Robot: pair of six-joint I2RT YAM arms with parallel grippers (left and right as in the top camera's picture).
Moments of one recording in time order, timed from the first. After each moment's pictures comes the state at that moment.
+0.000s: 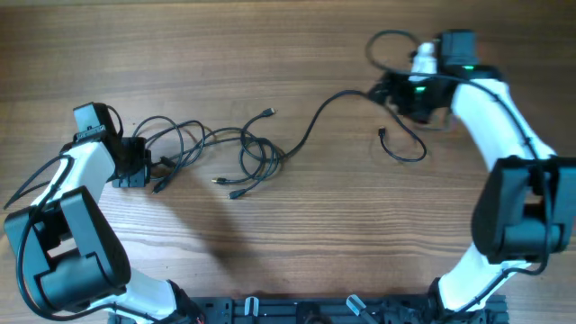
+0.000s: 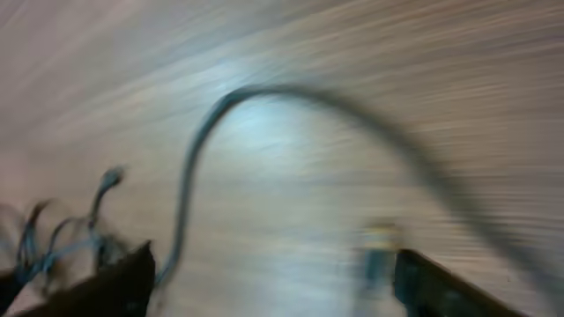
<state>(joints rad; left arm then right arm) 0.36 1.74 0.95 -0.54 0.10 -1.21 0.03 1.90 1.39 -0.69 -0.46 0.34</state>
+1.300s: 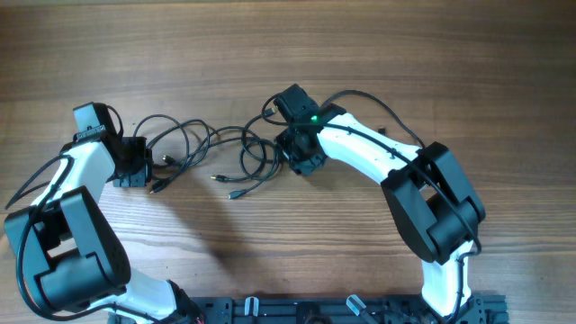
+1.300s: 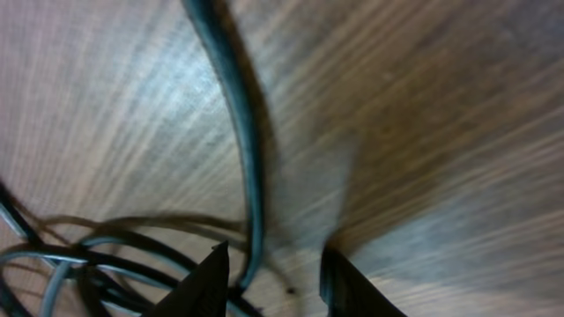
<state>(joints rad) 0.36 1.74 0.95 -0.54 0.13 -1.21 0.64 2.07 1.39 -0.62 -0.19 1.48</state>
